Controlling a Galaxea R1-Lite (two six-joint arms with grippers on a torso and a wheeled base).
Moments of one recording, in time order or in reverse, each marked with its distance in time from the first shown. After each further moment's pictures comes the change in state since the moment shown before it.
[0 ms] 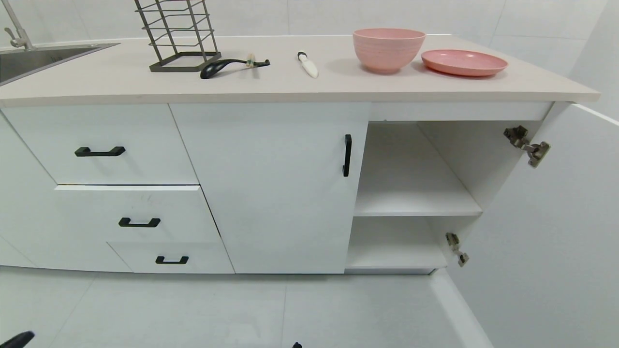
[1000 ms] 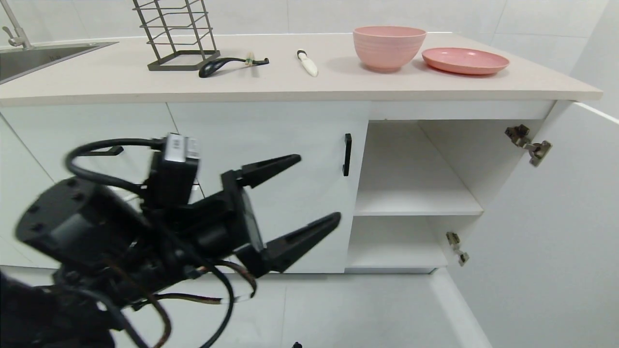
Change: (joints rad) left arm -0.635 1.491 -0.362 -1.480 -0.202 -0.021; right arm 0.050 0.809 -0.243 -1.202 0.143 -0.054
